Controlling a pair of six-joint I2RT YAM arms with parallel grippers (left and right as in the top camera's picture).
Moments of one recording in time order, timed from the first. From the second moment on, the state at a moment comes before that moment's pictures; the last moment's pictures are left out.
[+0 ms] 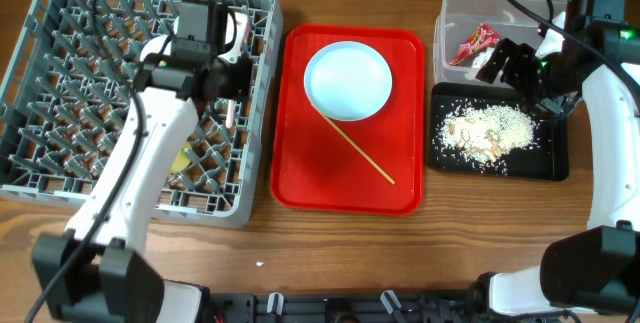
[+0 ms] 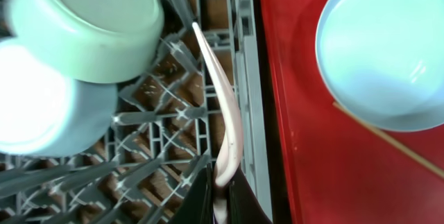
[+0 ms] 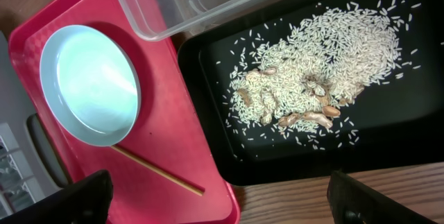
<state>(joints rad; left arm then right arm) -0.22 1.61 1.37 -0.81 -0.03 0.03 -0.18 1.64 1.59 -1.26 -0.23 0.33</state>
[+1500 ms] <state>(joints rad) -0.67 1.73 1.47 -0.89 0.05 -0.92 -0.18 1.64 1.59 -1.27 -0.23 0.33</state>
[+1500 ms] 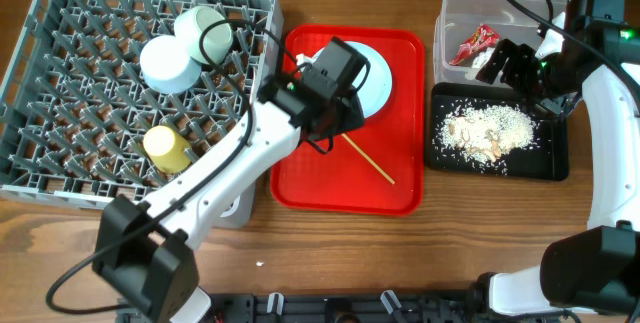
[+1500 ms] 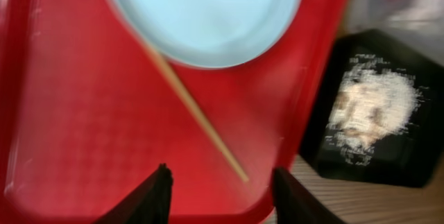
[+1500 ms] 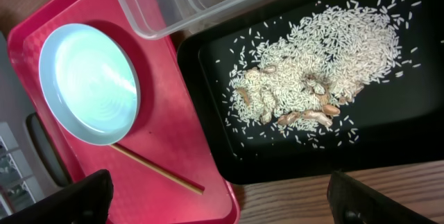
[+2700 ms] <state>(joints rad) -0.69 2.24 1.86 -1.21 0.03 -1.08 -0.18 1.64 1.59 -1.27 -0.23 0.31</state>
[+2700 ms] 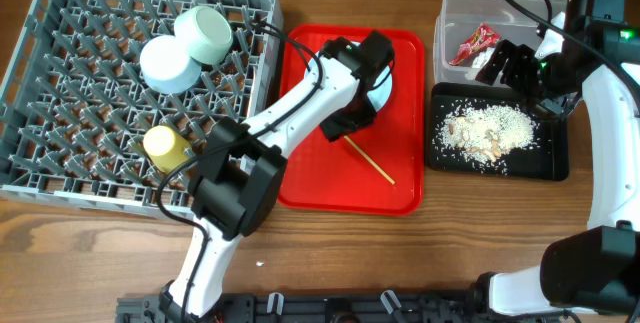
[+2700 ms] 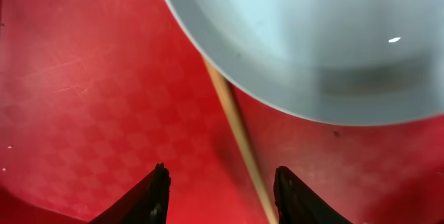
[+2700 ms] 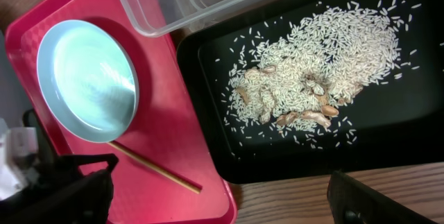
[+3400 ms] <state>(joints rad) -0.69 2.22 1.67 -1.01 0.05 -1.10 -0.18 1.64 1.59 -1.27 -0.23 0.31</state>
